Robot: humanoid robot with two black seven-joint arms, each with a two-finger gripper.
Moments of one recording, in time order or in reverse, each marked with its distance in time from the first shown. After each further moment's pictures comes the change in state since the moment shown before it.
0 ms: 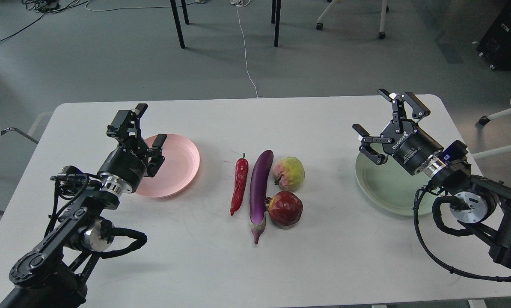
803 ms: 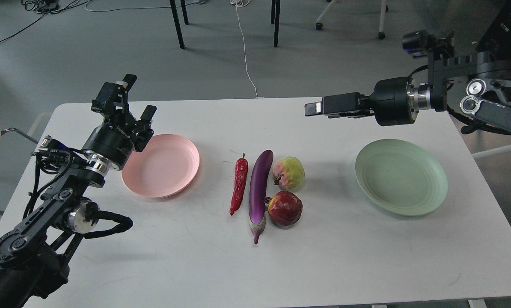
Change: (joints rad) left arm -0.085 0.120 0.030 -0.027 -0.006 -0.033 -0.082; right arm 0.908 -0.008 -0.740 0.179 -1.232 -0.031 0.000
